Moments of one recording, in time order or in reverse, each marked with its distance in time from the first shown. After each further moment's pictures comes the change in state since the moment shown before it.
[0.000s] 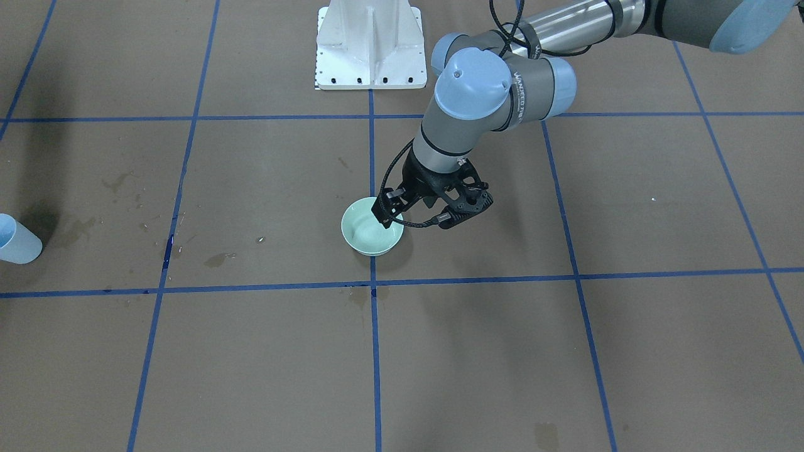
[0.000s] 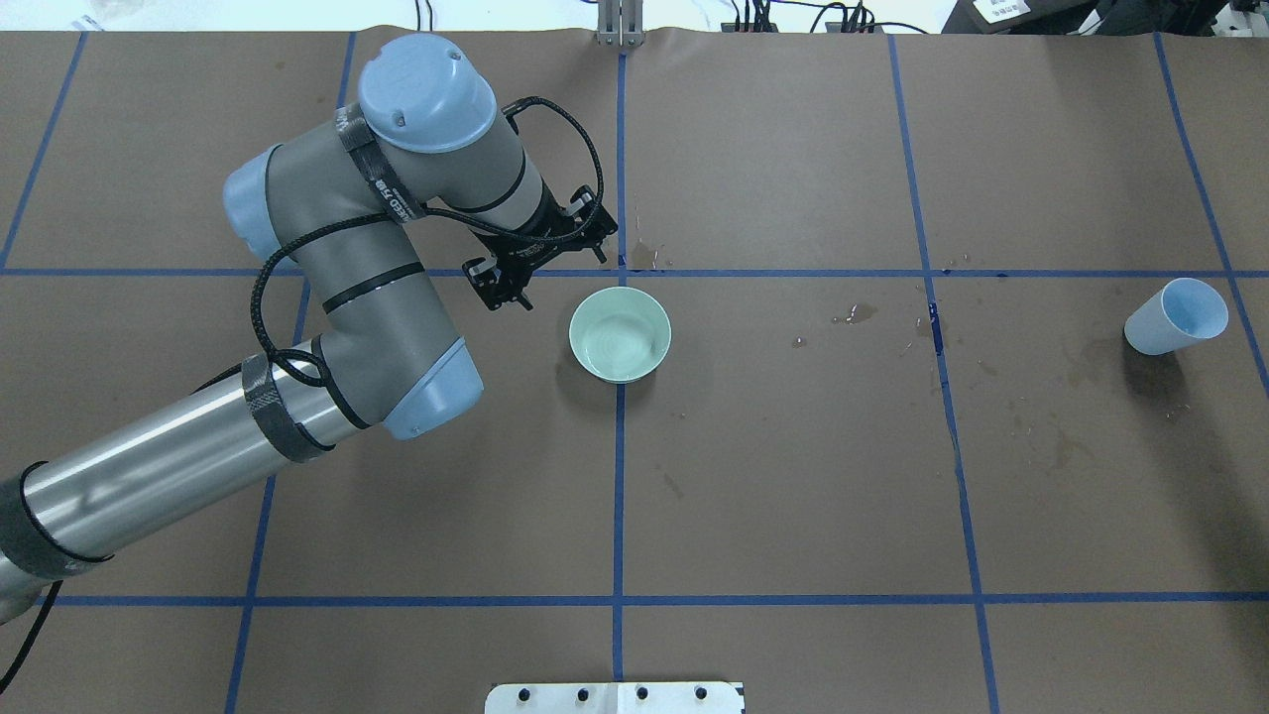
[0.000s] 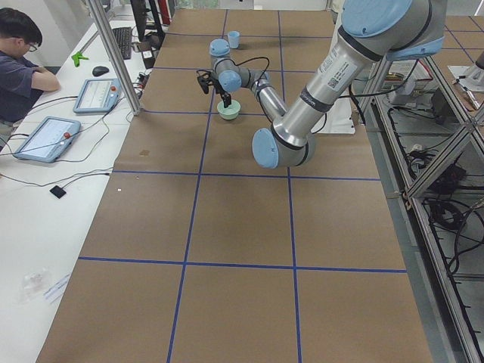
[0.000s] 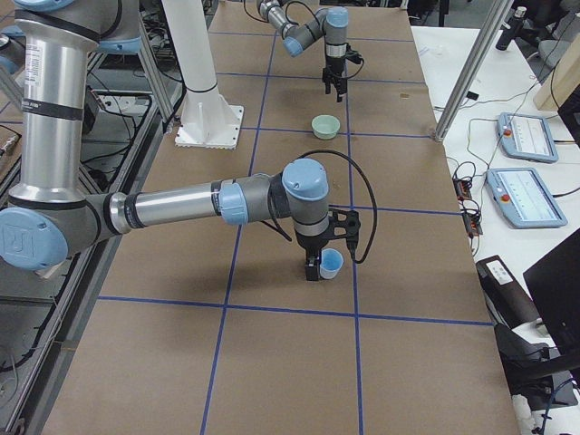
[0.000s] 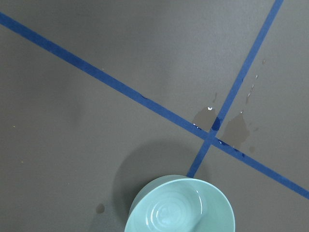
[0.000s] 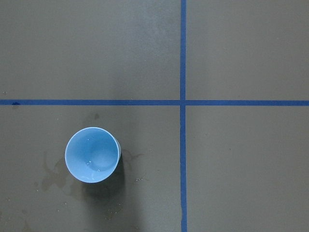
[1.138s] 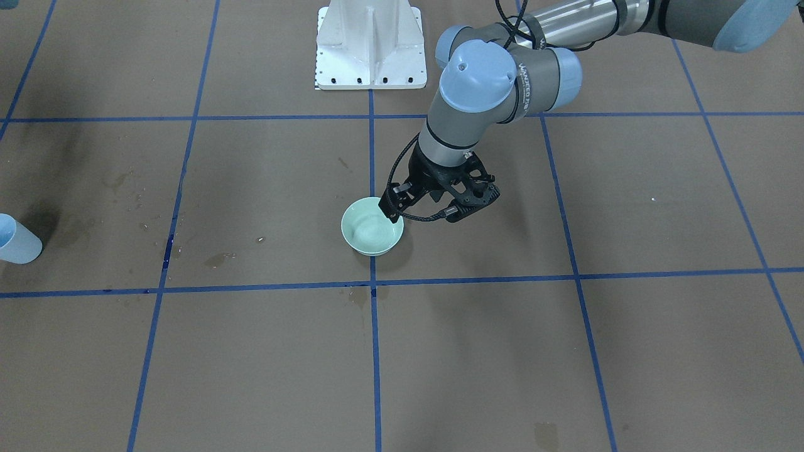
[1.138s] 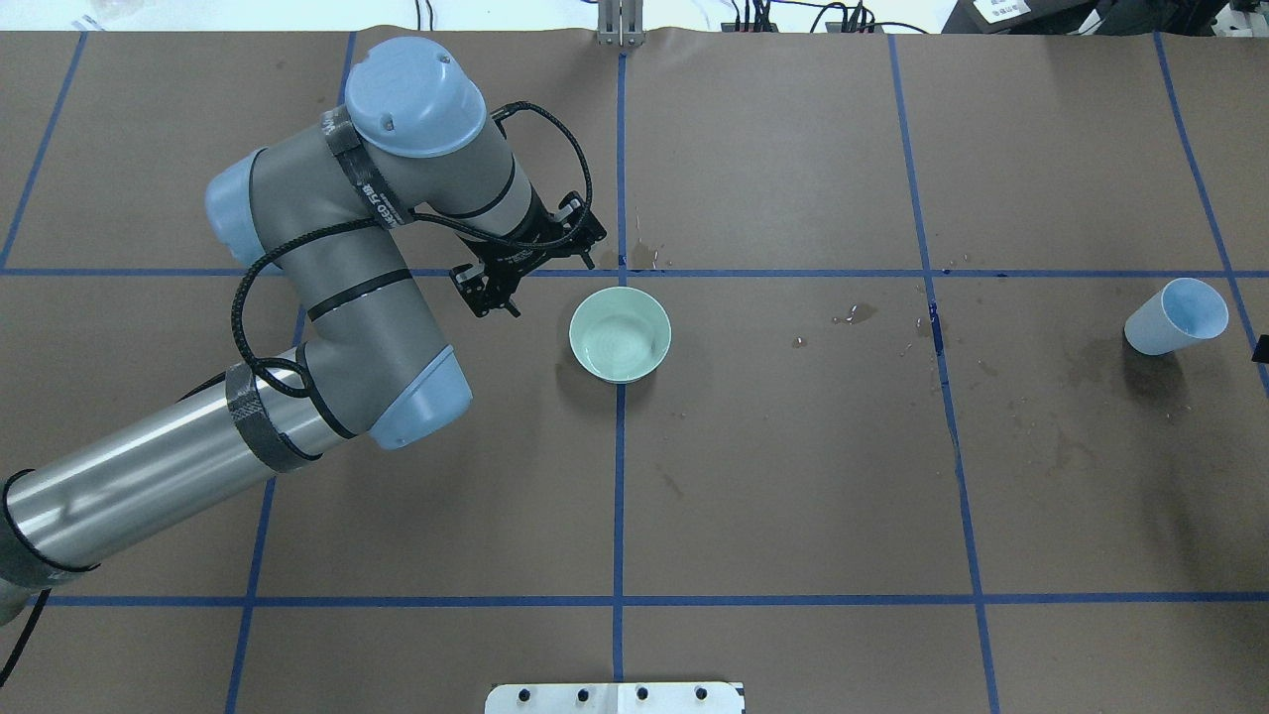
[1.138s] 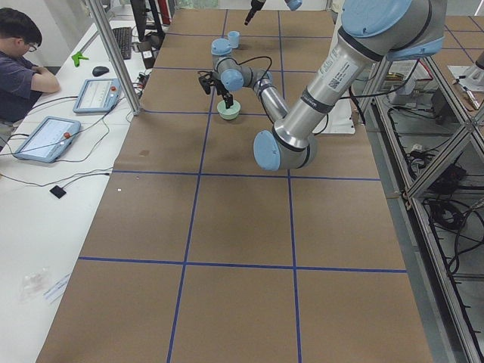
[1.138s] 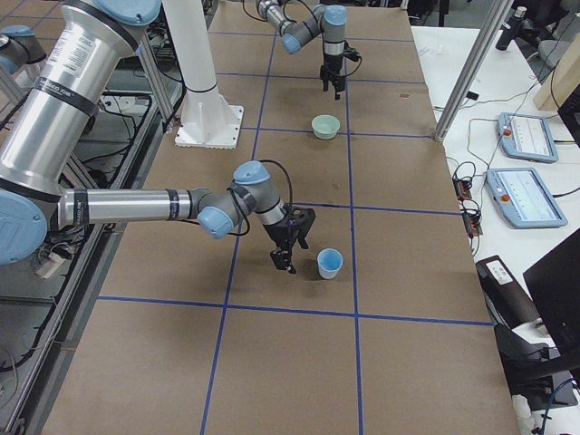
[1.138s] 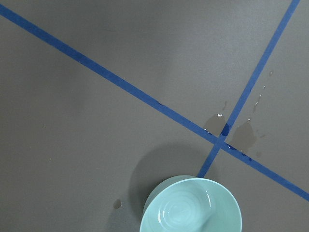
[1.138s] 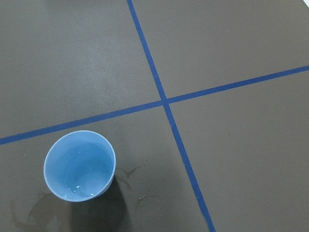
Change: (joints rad) left arm 0.003 0.021 -0.035 0.036 0.003 0.000; right arm -0.653 -0.274 0.035 0.586 -0.687 0.891
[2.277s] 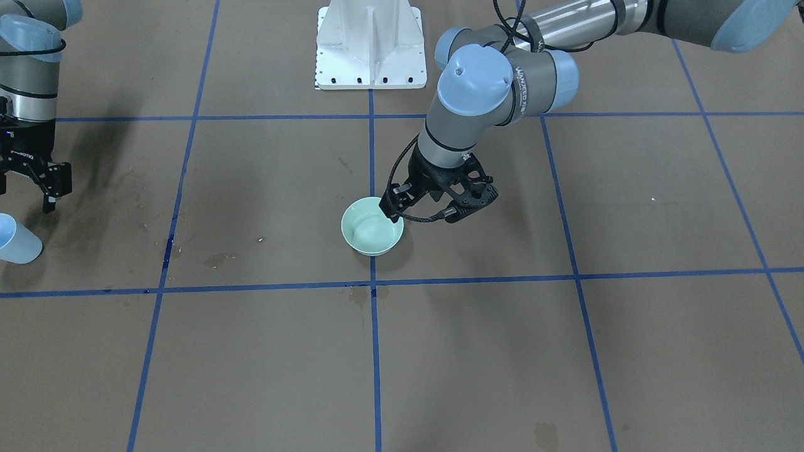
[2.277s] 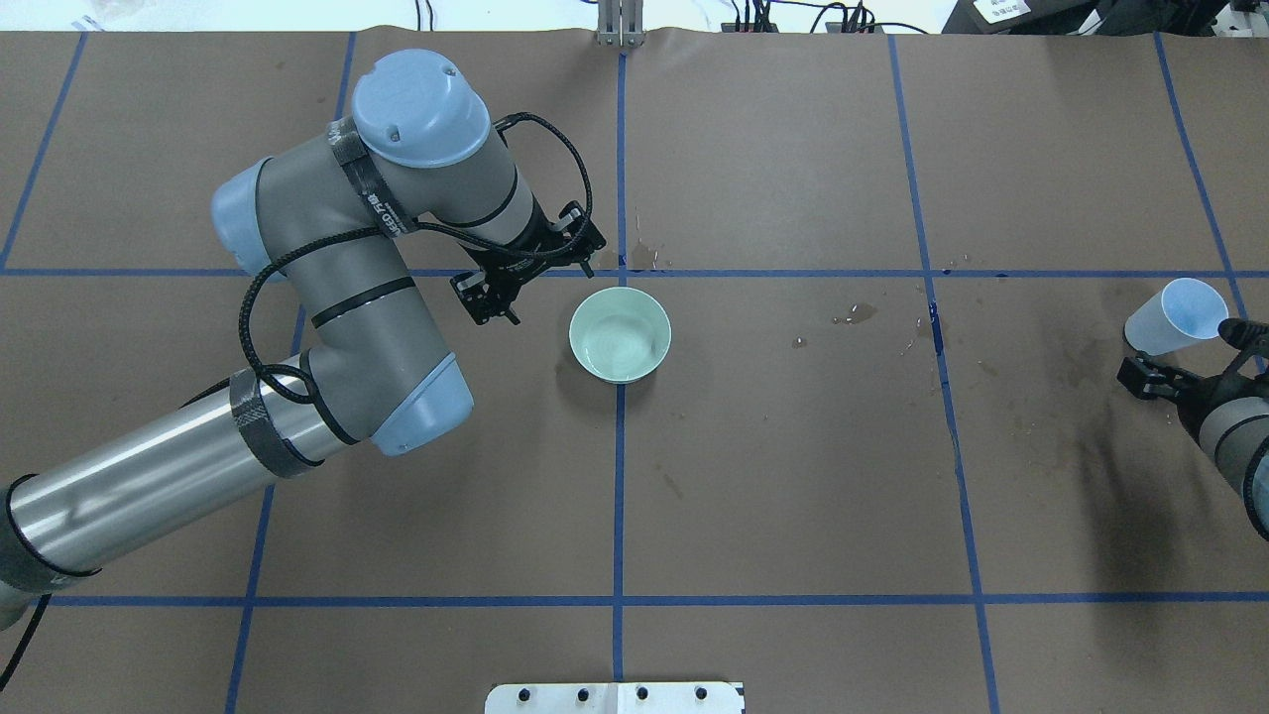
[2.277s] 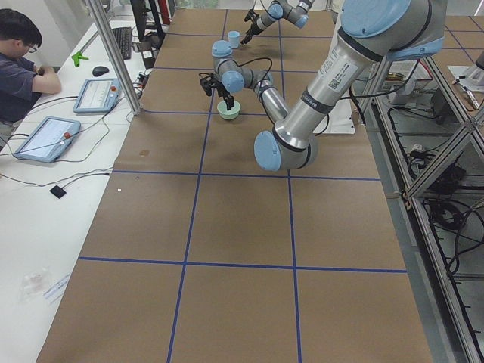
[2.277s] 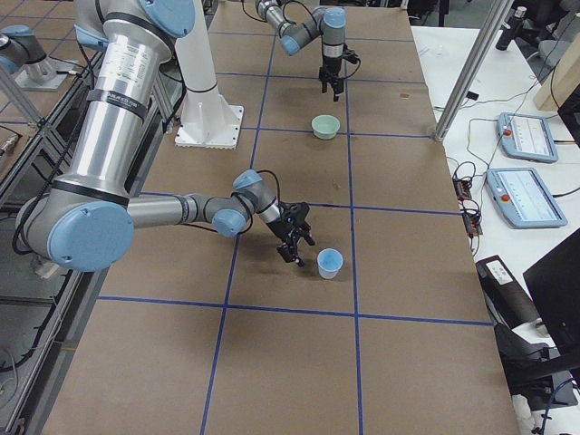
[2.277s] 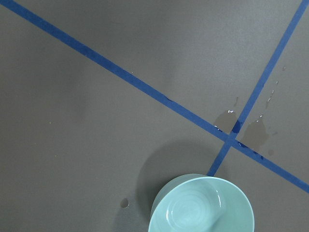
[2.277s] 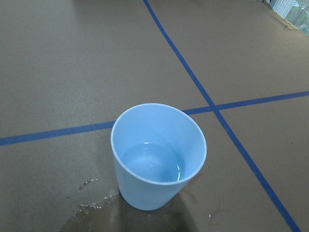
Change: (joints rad) left arm 0.009 0.004 0.009 0.000 0.001 -0.001; right arm -0.335 0.115 -0.143 -0.006 -0.463 0.220
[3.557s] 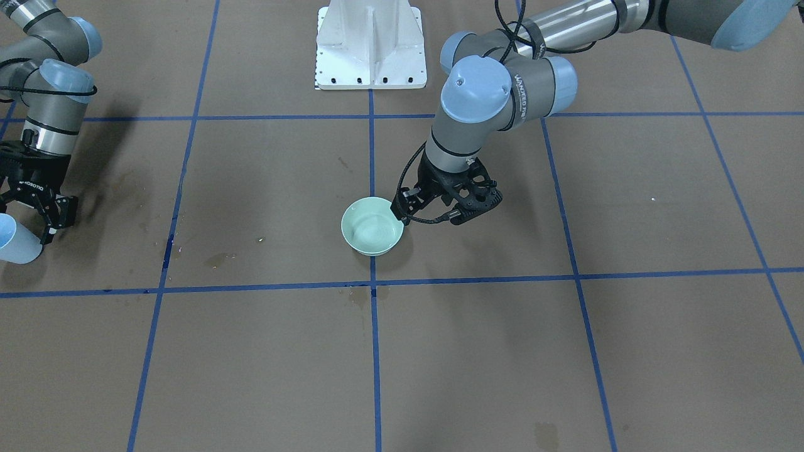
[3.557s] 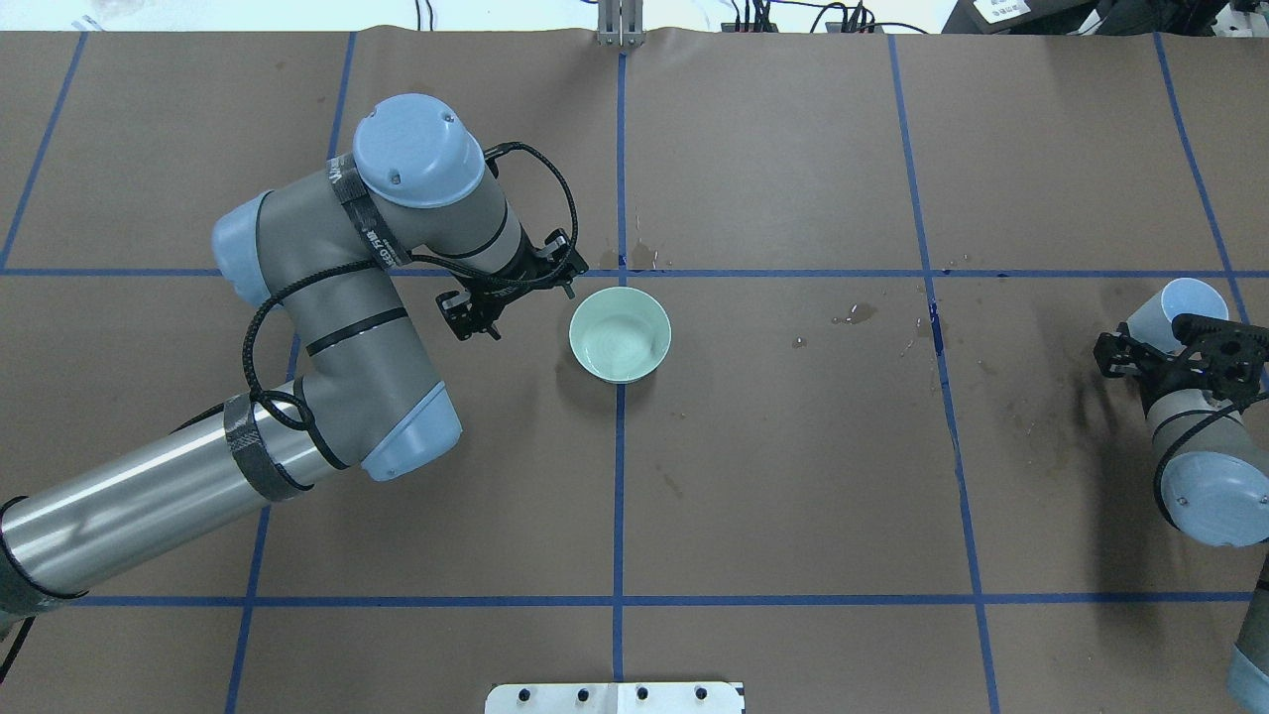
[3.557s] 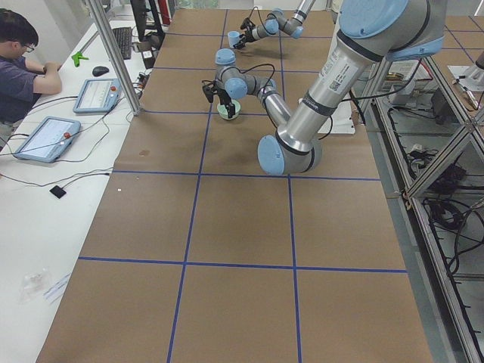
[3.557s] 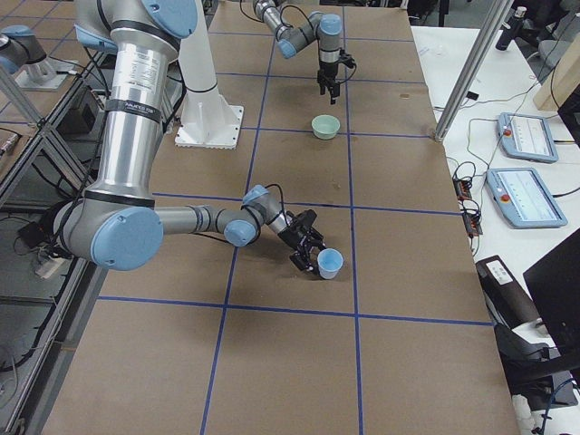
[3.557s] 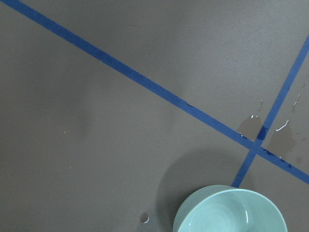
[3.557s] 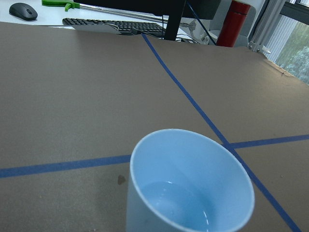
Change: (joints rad) left arm 0.027 0.043 -0.003 -0.001 0.056 0.051; right arm -0.020 0.131 -0.201 0.004 -0.206 0.030
